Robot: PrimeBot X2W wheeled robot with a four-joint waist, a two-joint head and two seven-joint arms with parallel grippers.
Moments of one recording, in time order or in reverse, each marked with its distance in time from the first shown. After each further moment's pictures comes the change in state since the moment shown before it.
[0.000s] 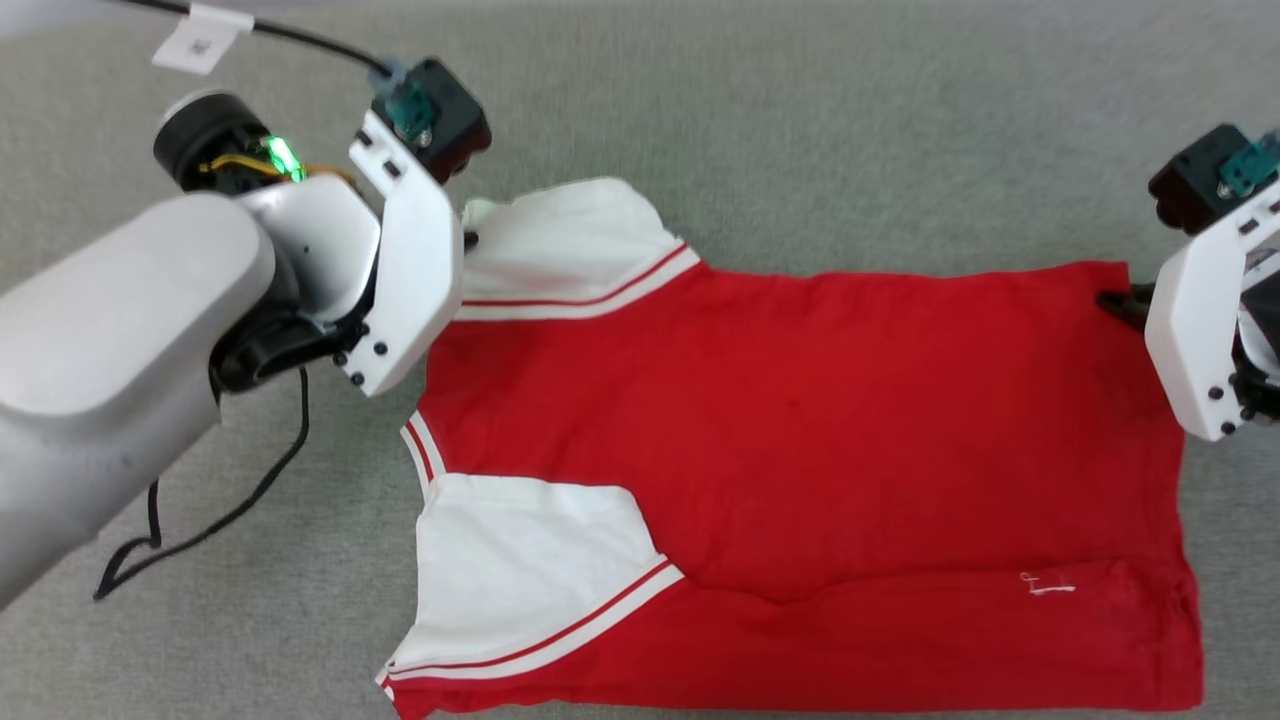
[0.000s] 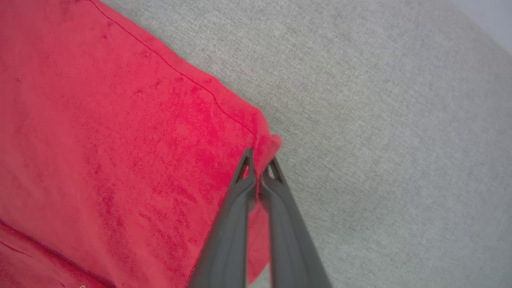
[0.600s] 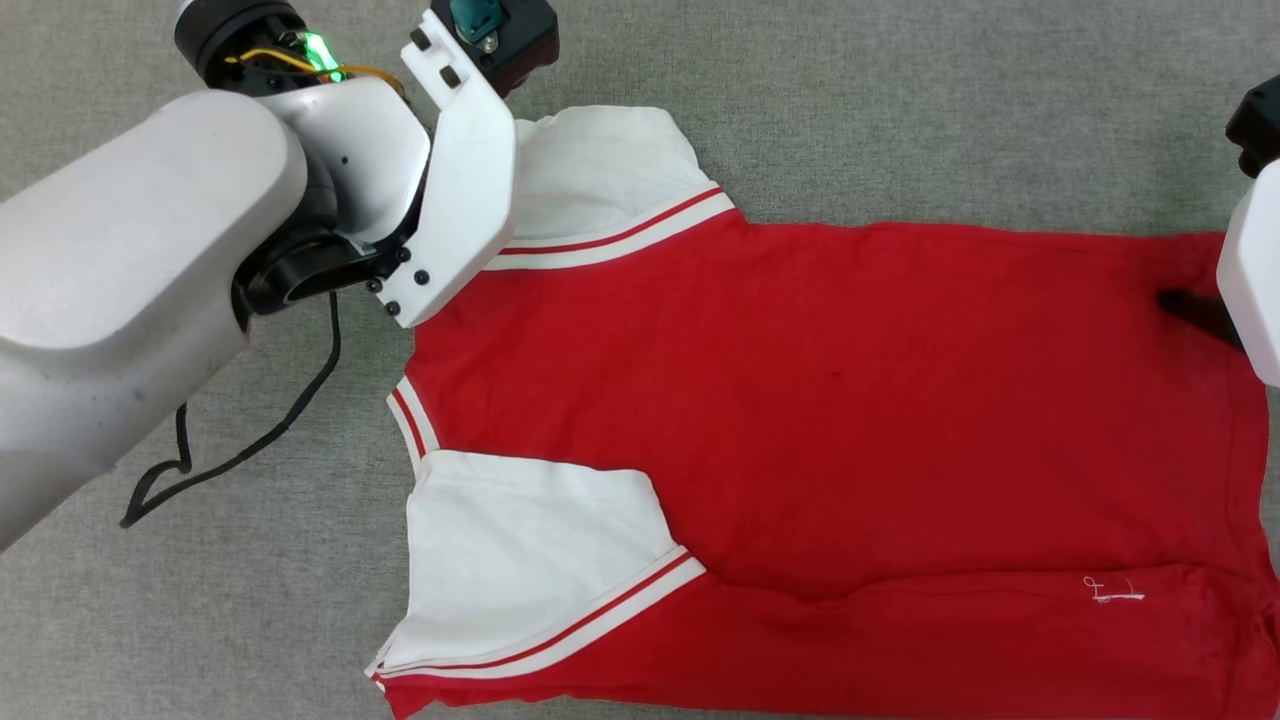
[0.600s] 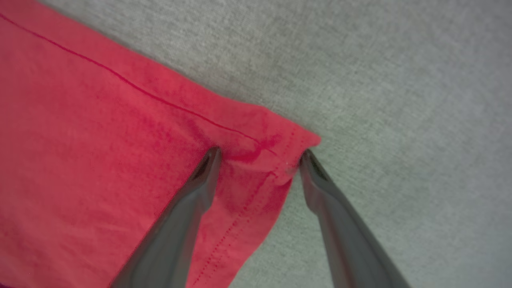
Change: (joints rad) left arm -0.133 -0.052 0.007 -0.038 0.007 0.000 0.117; right arm -0.005 -0.006 -0.154 -0.012 -0.034 0.000 0.316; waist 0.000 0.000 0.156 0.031
